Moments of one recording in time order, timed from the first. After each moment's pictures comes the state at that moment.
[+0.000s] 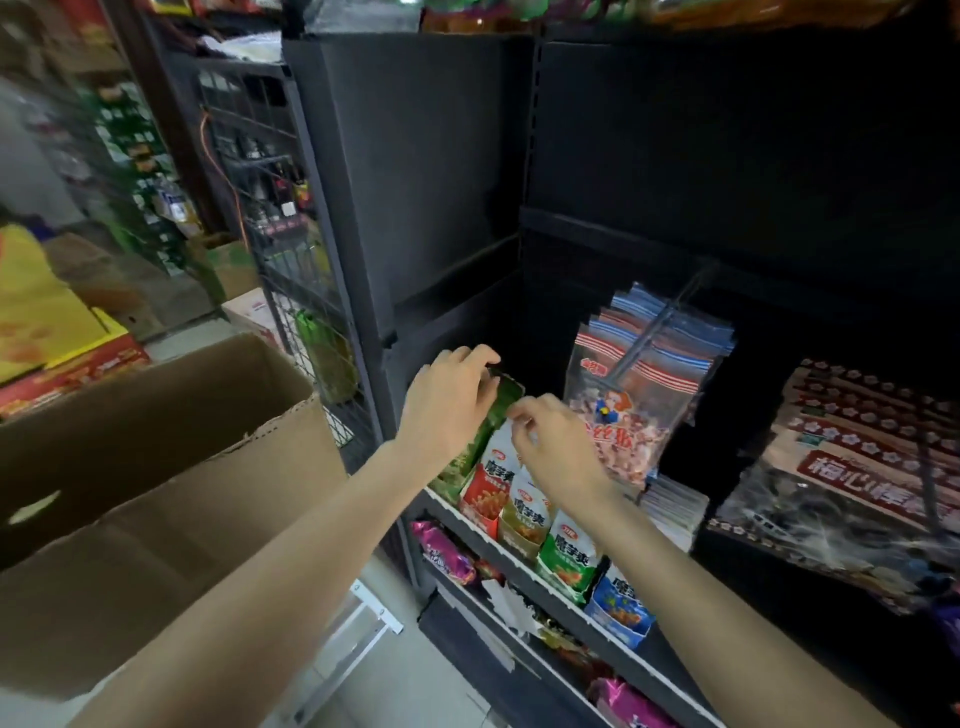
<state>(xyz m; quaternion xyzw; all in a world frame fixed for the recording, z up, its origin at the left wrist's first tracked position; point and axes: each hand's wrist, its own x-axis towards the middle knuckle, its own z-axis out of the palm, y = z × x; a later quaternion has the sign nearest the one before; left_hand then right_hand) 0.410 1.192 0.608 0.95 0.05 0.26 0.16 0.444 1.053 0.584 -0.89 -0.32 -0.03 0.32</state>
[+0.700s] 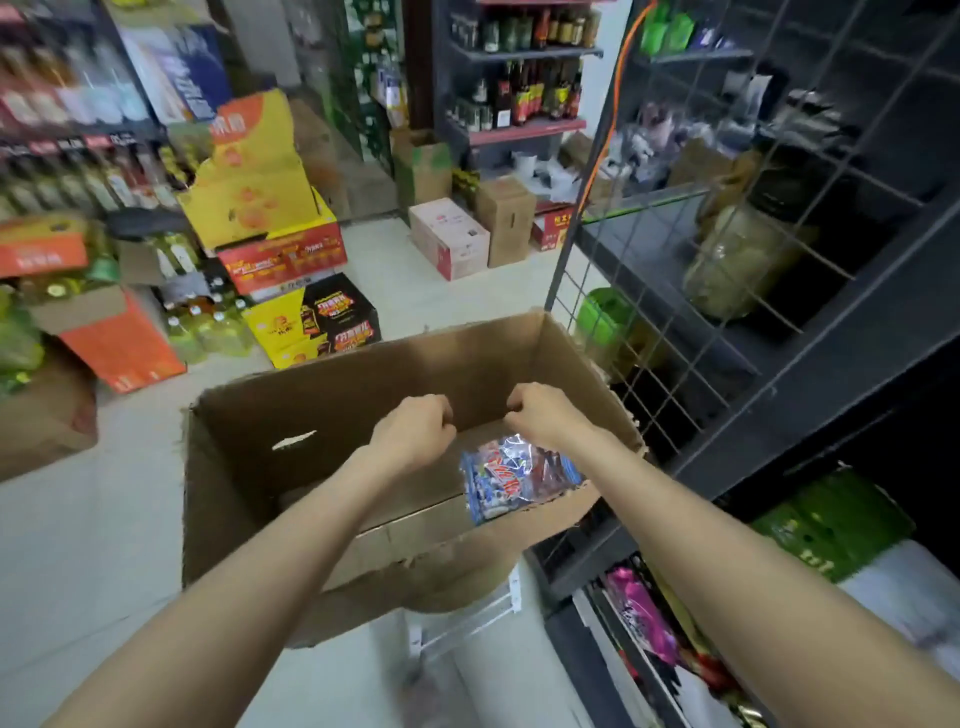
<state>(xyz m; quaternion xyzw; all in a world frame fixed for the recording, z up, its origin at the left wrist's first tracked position) 0.288 1.580 0.506 0.88 0.39 -0.05 0.26 0.427 1.486 0.518 -0.86 -0.44 0.26 0.10</state>
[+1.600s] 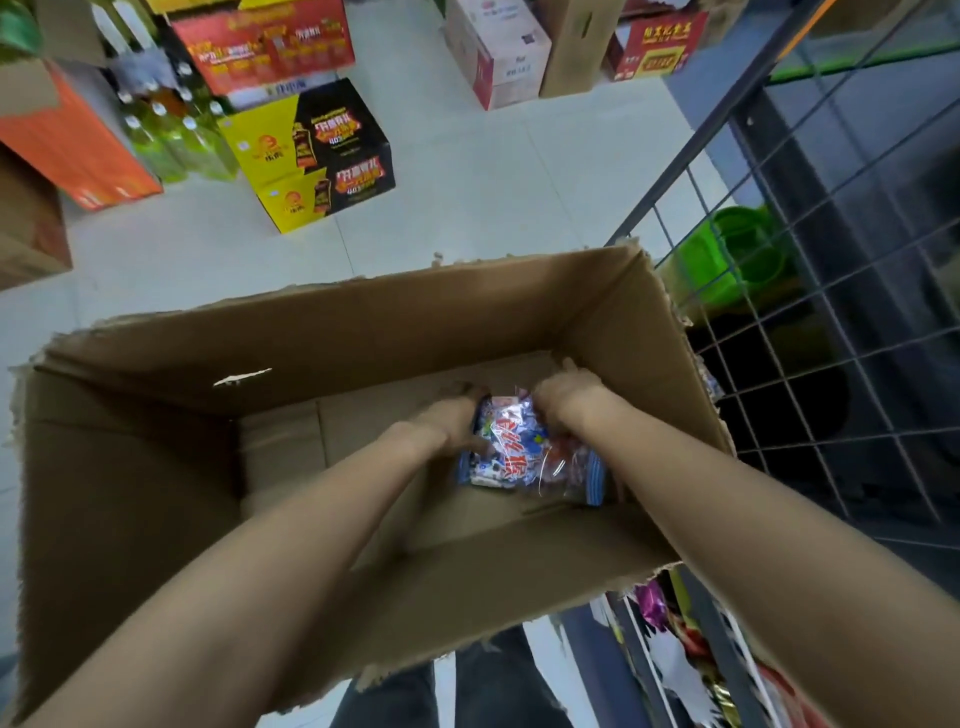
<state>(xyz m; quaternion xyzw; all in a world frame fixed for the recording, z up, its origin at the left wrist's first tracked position) 0.350 1.617 0.355 0.81 0.33 -0.26 0.40 0.490 1.559 0.389 -0.71 -0.51 0.33 -0.35</state>
